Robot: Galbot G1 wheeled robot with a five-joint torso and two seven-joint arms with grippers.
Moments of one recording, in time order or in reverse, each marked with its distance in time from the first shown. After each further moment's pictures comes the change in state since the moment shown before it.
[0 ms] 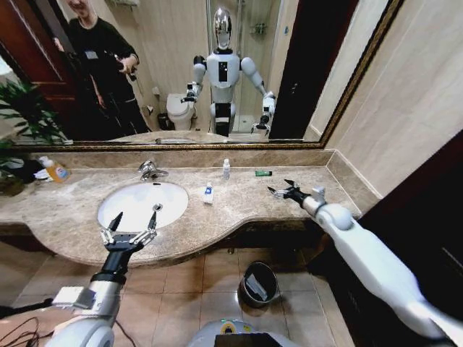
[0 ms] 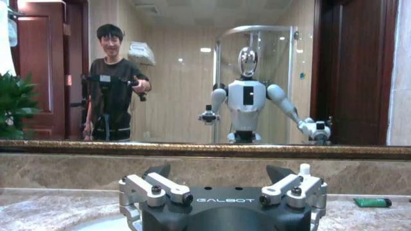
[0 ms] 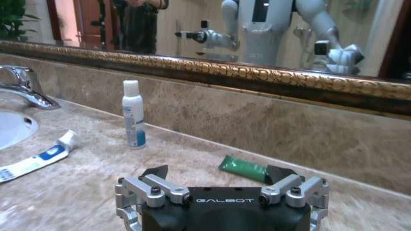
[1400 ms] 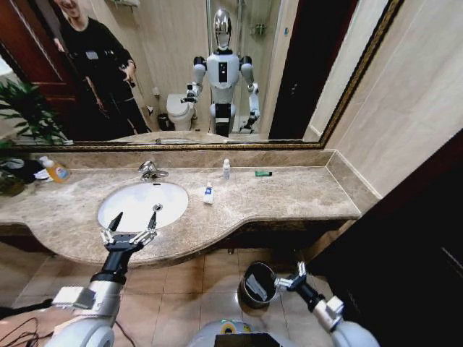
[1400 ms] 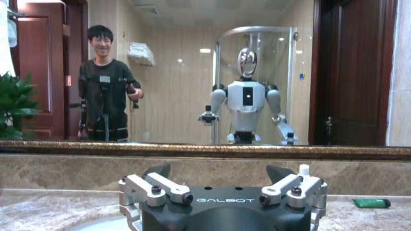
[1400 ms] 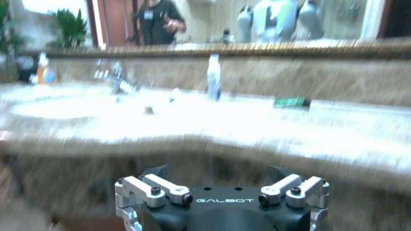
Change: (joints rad) left arm 0.000 0.000 0.000 0.000 0.000 0.000 0.000; right arm -1.124 0.313 0.547 0.562 -0.278 0.385 -0.123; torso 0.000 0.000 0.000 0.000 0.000
